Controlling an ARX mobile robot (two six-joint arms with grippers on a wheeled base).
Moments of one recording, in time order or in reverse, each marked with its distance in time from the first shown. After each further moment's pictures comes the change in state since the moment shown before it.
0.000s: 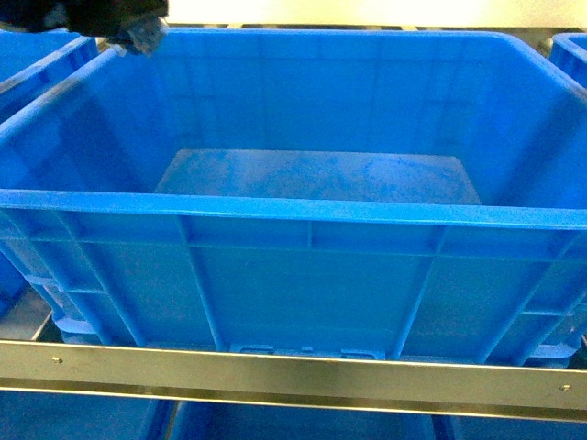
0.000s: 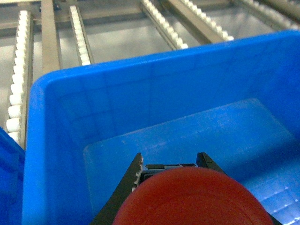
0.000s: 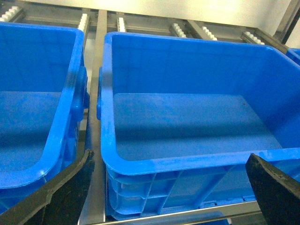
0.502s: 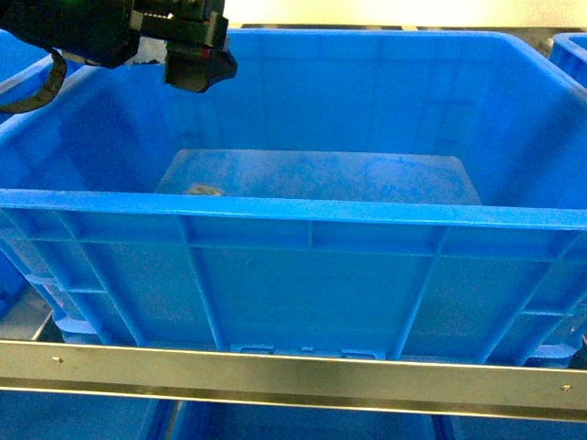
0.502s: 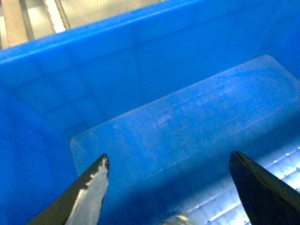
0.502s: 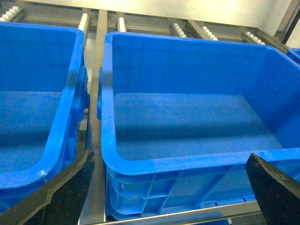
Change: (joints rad) left arm -0.041 0.198 0.219 -0.204 -0.004 0.138; right arm 0.000 0.000 0.000 0.000 0.000 0.000
